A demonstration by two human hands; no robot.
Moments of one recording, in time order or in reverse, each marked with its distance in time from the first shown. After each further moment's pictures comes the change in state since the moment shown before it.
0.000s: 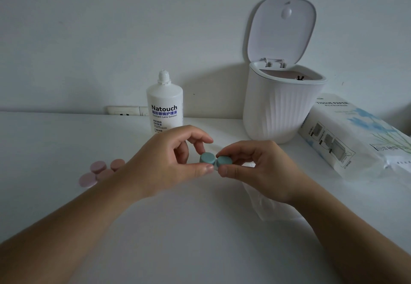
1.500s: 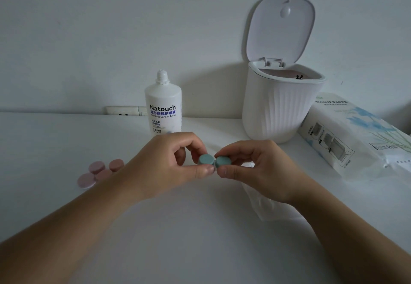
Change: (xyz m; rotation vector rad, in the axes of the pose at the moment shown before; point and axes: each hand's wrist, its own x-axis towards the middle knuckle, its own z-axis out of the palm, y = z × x) left_hand 0.001 -0.010 0.001 0.099 -0.010 0.036; right_hand -0.001 -0.001 -0.001 -0.014 -0.018 -0.002
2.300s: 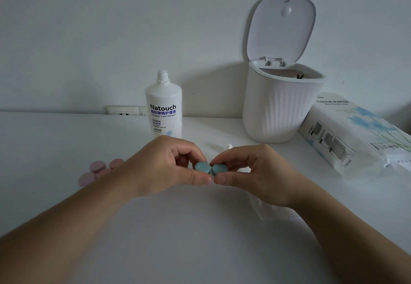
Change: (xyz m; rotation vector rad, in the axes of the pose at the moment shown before) left_hand 0.002 -0.002 -0.004 -0.239 -0.207 -0.115; right_hand 0.000 0.002 0.003 -0.037 -0.099 -0.045
